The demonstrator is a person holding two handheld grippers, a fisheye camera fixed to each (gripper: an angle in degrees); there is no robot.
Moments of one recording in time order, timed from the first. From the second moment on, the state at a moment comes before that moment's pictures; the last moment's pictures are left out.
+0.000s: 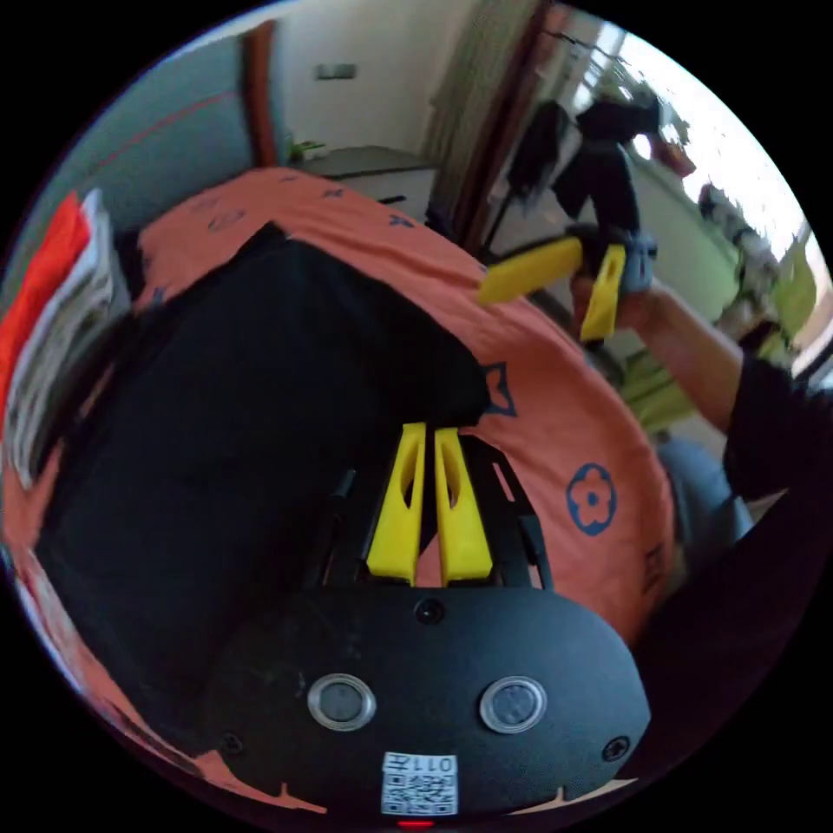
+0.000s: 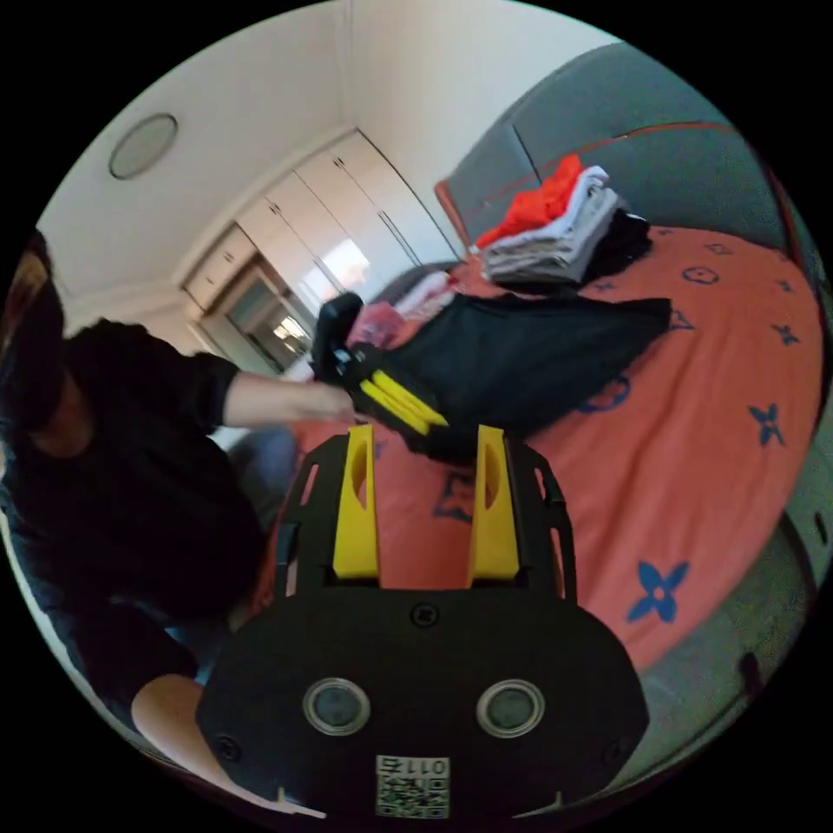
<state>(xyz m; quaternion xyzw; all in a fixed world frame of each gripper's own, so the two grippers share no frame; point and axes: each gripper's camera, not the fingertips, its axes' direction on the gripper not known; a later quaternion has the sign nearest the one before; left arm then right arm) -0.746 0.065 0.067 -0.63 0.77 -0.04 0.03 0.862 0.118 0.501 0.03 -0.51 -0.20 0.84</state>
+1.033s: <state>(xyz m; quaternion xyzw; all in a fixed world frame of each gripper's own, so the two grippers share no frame) -0.793 0.173 0.069 -0.54 0.78 0.33 0.01 0.788 0.082 0.564 -0.30 -0.17 -0.46 0.82</state>
